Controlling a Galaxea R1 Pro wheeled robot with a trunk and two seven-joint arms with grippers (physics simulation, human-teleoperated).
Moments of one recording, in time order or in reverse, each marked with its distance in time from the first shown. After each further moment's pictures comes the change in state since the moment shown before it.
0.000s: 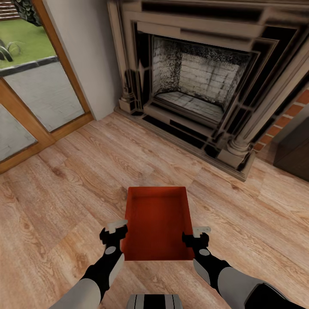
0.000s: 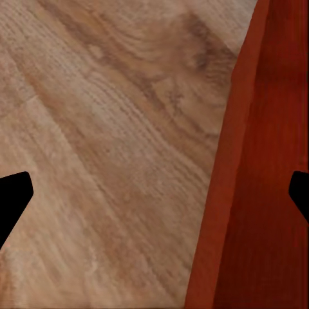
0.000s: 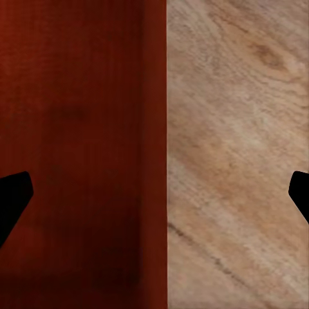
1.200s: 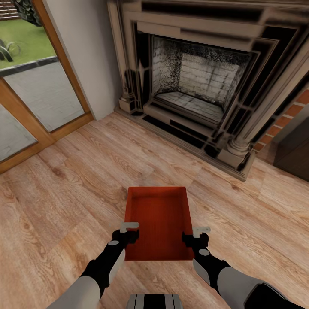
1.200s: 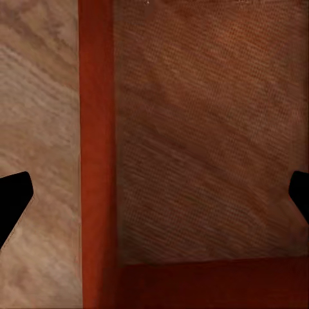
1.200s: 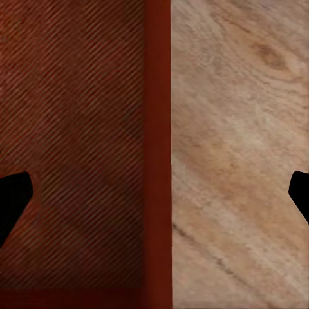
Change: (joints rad) left arm -0.001 0.012 -0.083 -0.076 -0.004 0.333 -0.266; right arm 0.000 0.003 0.001 0.000 -0.001 0.000 0.000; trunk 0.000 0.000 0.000
